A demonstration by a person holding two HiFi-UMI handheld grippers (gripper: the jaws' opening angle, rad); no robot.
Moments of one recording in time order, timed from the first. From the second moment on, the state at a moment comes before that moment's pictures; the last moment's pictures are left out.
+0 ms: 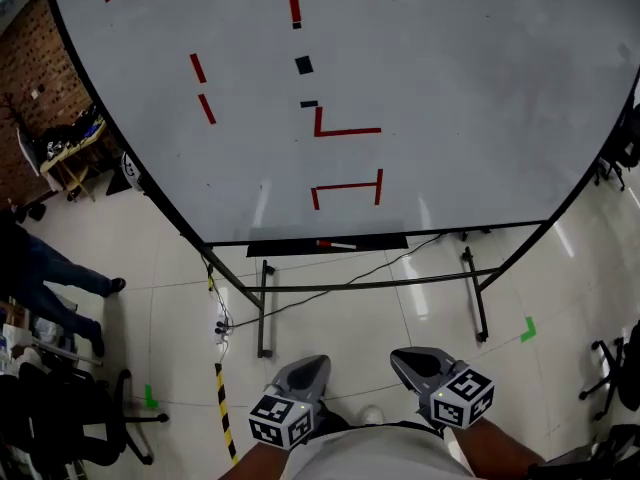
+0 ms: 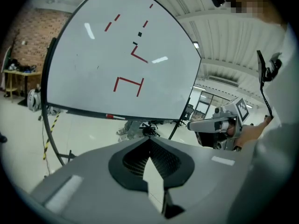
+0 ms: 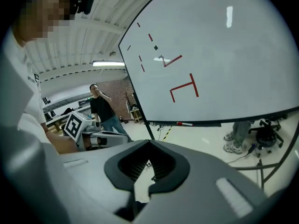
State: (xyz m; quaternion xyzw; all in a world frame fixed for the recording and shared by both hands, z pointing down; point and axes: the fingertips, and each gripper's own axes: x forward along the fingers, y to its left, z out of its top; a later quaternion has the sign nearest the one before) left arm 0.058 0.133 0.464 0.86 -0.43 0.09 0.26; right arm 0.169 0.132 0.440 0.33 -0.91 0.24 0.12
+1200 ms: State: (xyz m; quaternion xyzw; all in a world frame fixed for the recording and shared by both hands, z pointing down) left arm 0.003 0.188 0.436 0.88 -0.40 0.12 0.24; right arm 0.121 0.201 0.425 0.38 -0.89 0.24 0.11
